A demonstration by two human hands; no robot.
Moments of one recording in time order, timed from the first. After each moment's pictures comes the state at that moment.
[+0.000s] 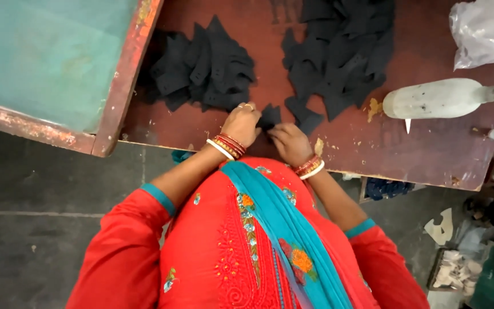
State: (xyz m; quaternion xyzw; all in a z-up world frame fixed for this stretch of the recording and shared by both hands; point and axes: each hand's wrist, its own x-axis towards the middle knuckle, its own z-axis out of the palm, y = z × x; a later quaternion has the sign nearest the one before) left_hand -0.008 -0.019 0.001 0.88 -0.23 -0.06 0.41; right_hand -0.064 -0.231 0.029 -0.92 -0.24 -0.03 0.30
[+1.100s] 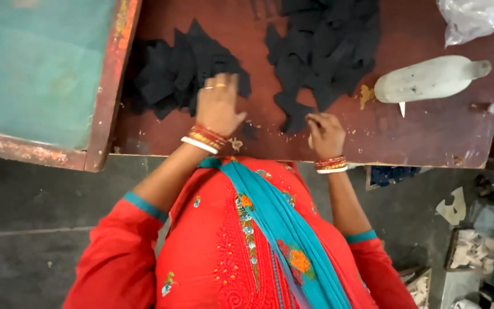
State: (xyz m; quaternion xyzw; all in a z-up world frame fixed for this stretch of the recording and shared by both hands) left_hand 0.028 -0.009 0.092 0.93 -0.21 -0.02 0.31; right_hand -0.077 -0.303 0.036 -0.94 -0.01 -0.13 0.32
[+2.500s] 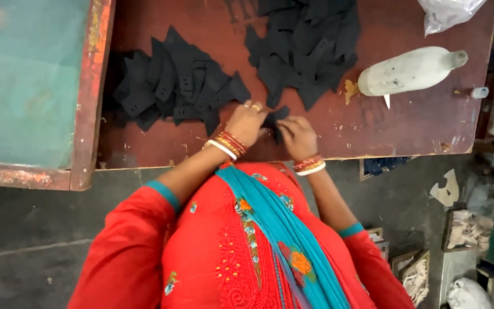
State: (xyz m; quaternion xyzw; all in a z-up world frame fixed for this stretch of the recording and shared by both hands) left_hand 0.015 -0.084 0.007 0.86 -0.37 -0.04 0.34; right_hand -0.077 -0.285 0.019 -0.94 0.02 -0.10 0.31
